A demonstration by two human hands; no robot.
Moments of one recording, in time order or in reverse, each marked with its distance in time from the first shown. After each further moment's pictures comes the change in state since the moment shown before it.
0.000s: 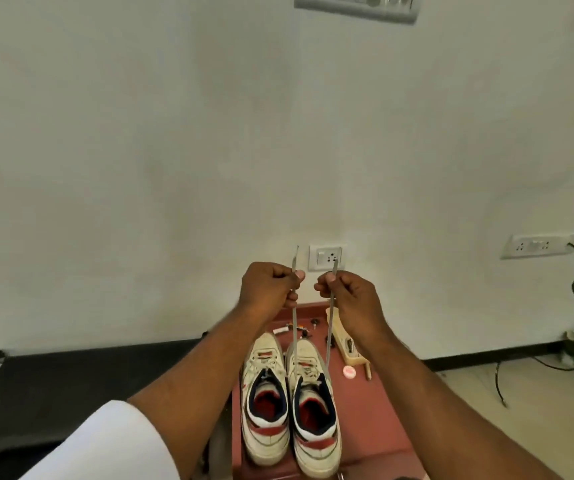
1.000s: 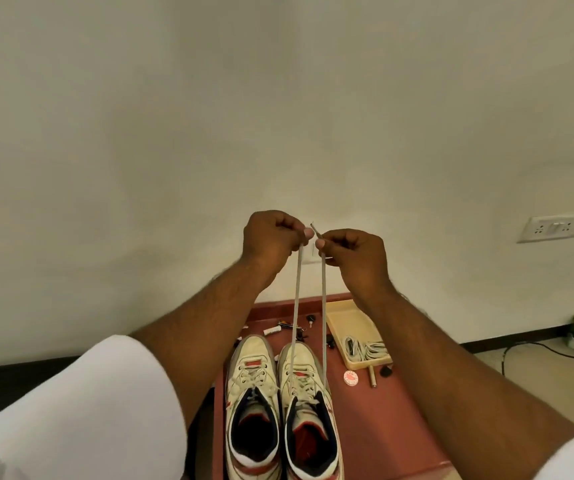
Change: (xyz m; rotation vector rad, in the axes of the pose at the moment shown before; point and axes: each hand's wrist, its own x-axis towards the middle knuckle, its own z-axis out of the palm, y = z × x) left_hand 0.105 0.007 0.040 0.091 0.020 0.104; right_hand 0.105 0.027 -0.003 0.041 0.072 -0.034
